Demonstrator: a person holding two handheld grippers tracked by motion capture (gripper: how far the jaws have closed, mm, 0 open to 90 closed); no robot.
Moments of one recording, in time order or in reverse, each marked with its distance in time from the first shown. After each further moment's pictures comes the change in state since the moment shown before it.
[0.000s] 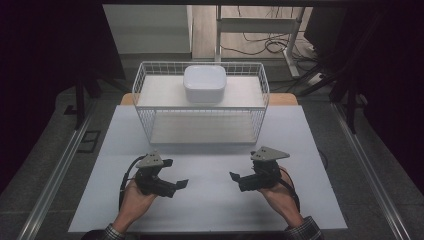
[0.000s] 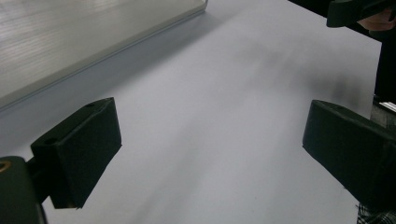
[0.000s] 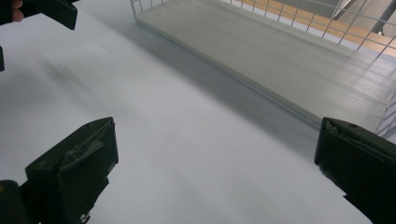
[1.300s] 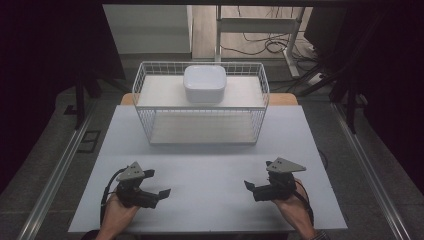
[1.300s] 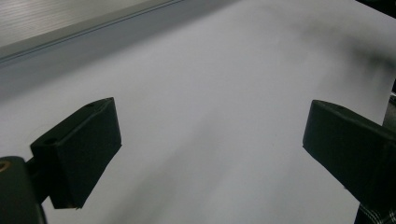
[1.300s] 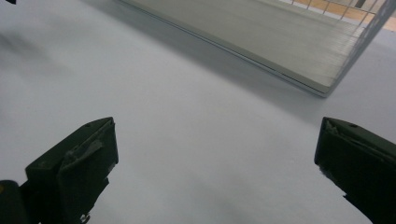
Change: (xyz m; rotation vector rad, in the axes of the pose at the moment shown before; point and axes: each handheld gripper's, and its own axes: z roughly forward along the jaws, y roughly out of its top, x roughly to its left) left arm 0.008 -0.043 -0.037 0.016 0.083 -0.055; right arm -0.012 -0.039 -0.027 0.013 -0.066 0.032
